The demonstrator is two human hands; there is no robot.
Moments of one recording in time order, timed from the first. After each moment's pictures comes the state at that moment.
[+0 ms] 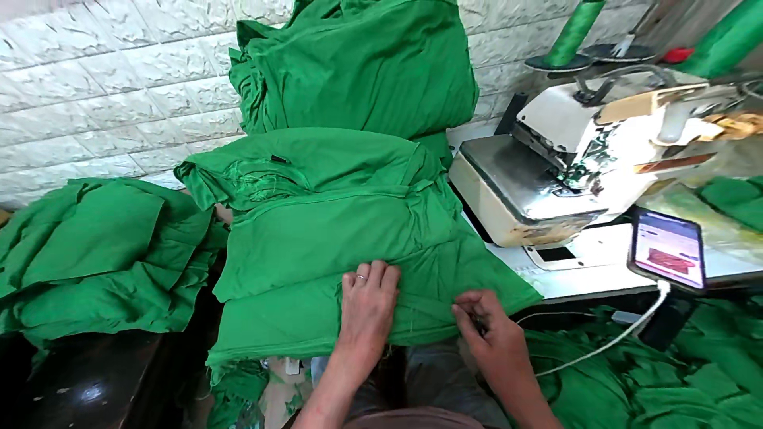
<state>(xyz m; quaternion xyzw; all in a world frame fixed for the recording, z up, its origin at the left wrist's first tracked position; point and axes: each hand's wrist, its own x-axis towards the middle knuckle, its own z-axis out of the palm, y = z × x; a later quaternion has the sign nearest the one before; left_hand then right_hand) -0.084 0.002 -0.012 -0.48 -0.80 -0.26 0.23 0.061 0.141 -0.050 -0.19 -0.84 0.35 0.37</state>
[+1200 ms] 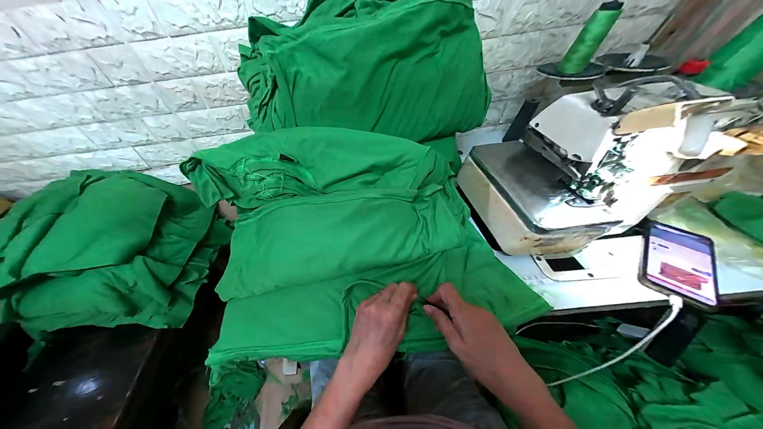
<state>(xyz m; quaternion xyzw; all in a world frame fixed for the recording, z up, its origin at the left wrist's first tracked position) -0.079 0.004 -0.032 -0.50 -0.76 -0.37 0.19 0.036 0.133 0.004 -0.16 -0.94 0.30 0.11</state>
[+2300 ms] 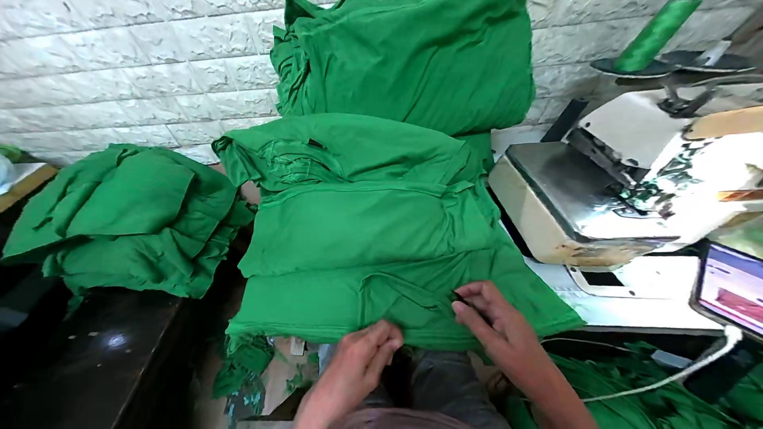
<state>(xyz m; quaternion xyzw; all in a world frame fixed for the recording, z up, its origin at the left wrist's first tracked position) -0.058 -0.086 -0.034 -0.47 -0.73 -0.49 -0.05 0.036 0.150 -0.024 -0.09 -0.84 0.49 0.21</state>
